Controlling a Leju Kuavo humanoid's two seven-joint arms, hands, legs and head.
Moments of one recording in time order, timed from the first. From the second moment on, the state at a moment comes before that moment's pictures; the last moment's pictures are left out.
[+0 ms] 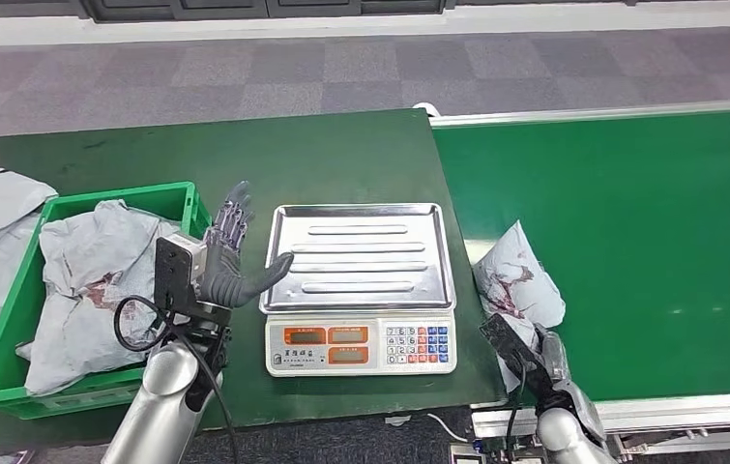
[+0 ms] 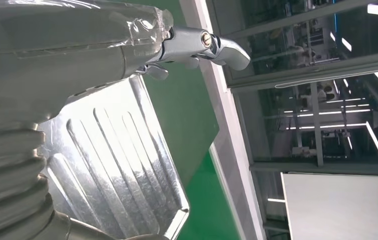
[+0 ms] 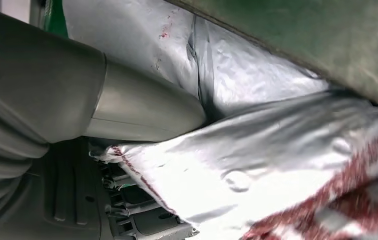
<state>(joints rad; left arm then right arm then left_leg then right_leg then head) -0.30 -0.06 -0.29 -1.36 -0.01 0.06 -0.25 -0.12 -0.19 0.32 -0.91 0.70 -0.20 0.36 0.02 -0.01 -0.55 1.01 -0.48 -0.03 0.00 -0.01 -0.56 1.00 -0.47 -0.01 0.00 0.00</state>
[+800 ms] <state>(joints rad) -0.19 -0.06 -0.23 -1.46 -0.02 0.07 -0.29 0.10 -0.01 0.11 -1.70 0.55 -0.42 -0.06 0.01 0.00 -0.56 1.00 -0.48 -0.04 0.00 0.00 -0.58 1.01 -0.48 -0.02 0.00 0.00</state>
